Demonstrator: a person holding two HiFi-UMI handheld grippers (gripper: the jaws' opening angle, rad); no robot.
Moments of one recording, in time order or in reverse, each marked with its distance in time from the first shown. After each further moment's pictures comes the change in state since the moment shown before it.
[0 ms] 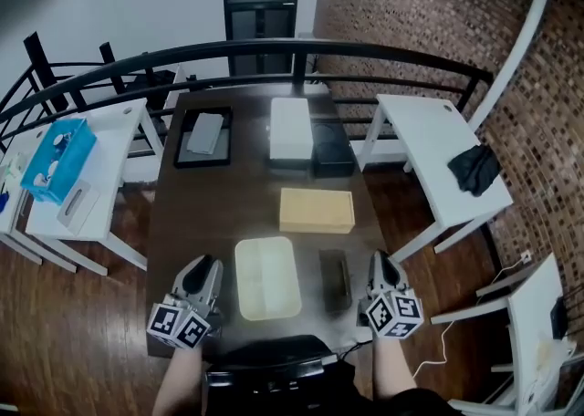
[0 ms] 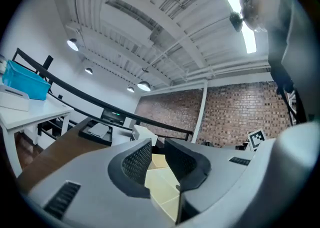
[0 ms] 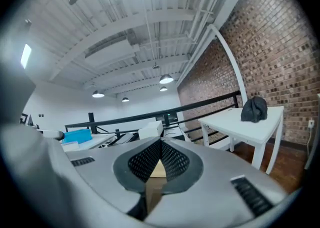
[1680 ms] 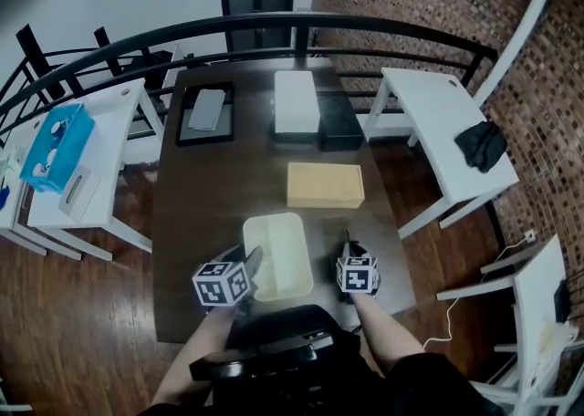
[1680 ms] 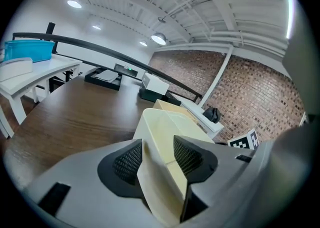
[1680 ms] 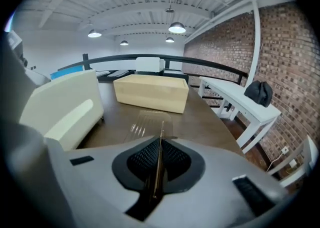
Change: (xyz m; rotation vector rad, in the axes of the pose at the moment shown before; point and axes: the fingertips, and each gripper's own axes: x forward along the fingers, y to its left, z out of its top) left arm 0.044 0.022 -0.144 -0.121 0.523 0.146; right arm 0.066 -0.020 -0.212 -0.252 0.613 -0.183
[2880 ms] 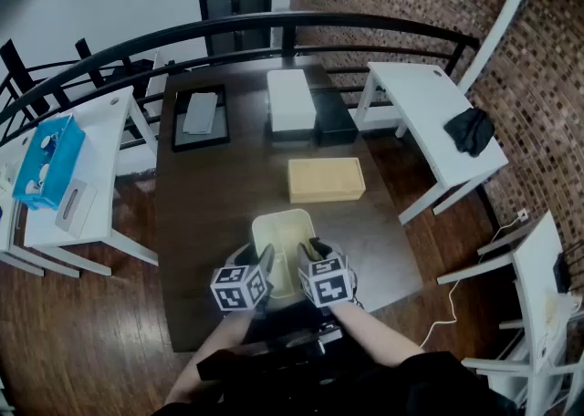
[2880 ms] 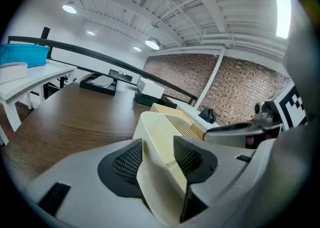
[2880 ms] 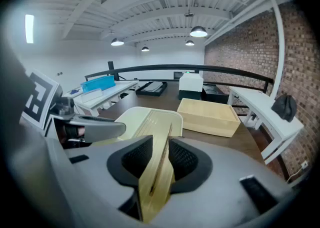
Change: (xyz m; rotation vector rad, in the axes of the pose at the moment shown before) left arm 0.001 -0.006 0.003 0.056 -0.050 -0.065; right arm -0.097 0.165 0.078 -0.098 -0.061 0.225
